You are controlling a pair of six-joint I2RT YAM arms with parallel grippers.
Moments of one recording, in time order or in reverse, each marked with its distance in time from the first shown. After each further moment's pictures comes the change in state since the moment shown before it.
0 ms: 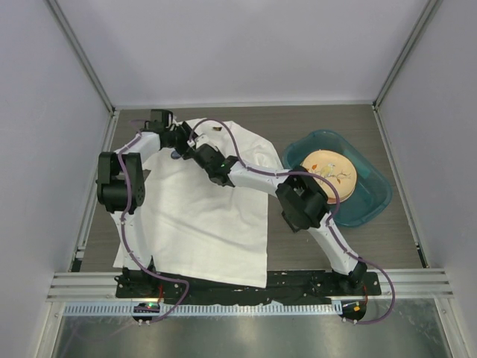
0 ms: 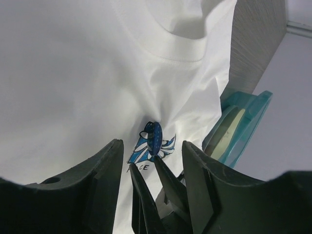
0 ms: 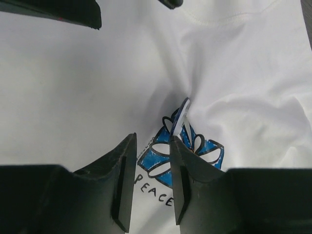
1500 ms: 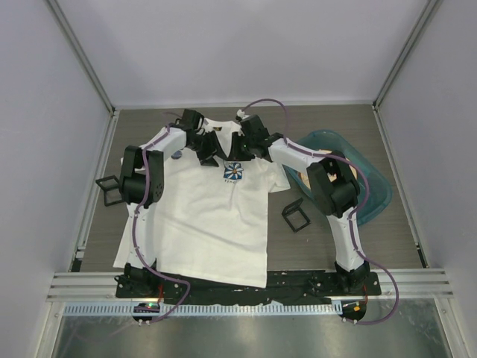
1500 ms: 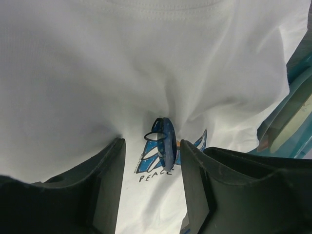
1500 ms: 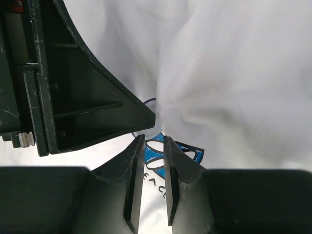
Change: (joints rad) left arm -0.183 0.157 0.202 -0.227 -0.090 0.231; right arm -0.320 -0.154 -0.185 0.117 -0.726 0.403
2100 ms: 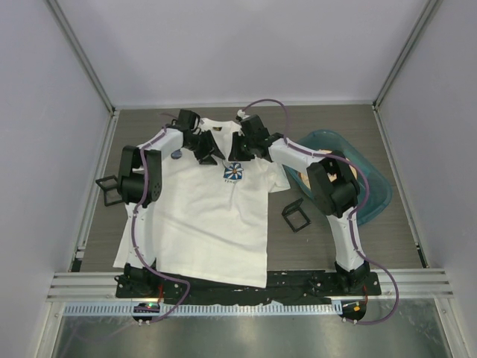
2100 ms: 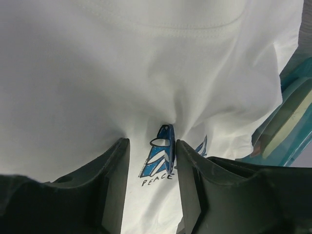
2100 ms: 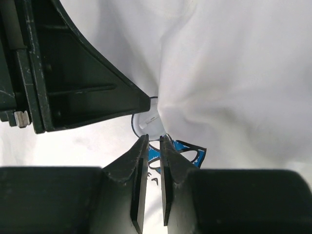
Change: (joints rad) left arm 0.021 0.000 -0.012 0.033 0.010 -0.024; right arm -0.002 0.001 0.000 0.000 -0.010 0.017
